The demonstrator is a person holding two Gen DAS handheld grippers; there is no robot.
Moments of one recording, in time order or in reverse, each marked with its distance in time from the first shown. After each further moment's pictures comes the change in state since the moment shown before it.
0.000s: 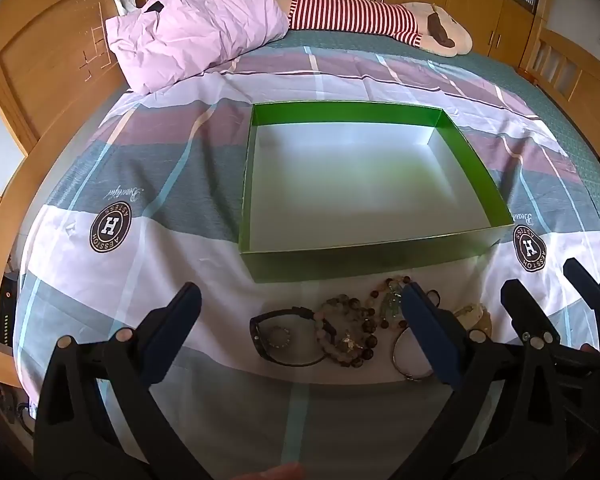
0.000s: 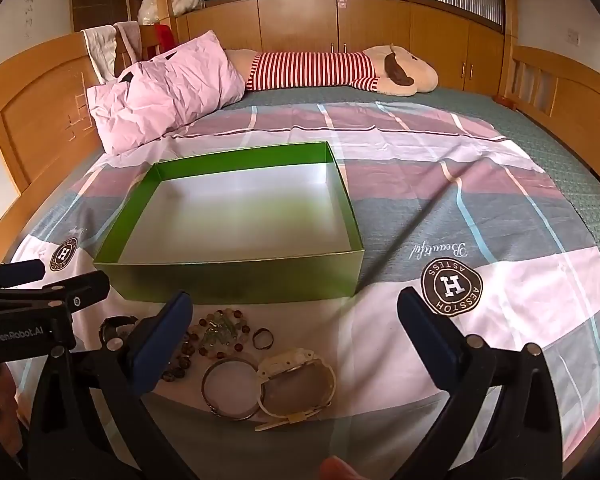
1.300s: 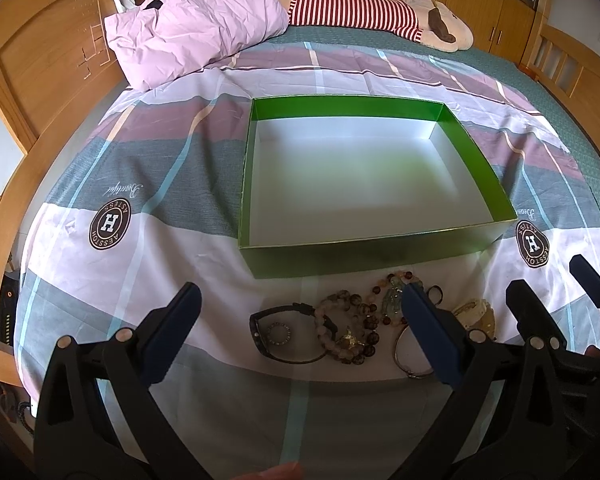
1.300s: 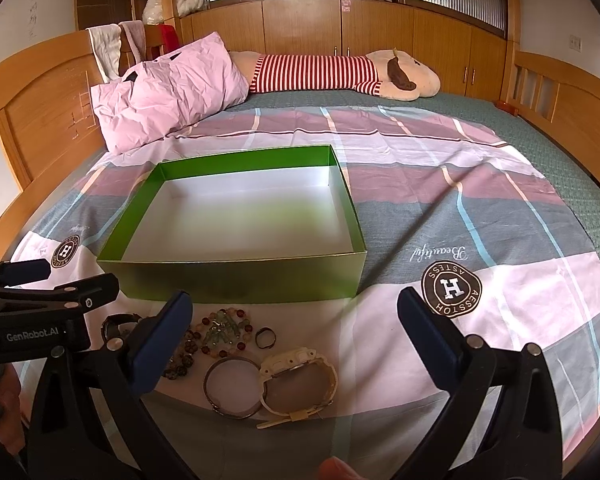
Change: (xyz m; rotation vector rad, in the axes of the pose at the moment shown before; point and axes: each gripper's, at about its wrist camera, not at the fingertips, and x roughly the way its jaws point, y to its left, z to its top) left arm 0.005 0.000 0.001 0.002 0.018 0.006; right arm -0.002 0.004 -0.004 -0.015 -0.014 -0.005
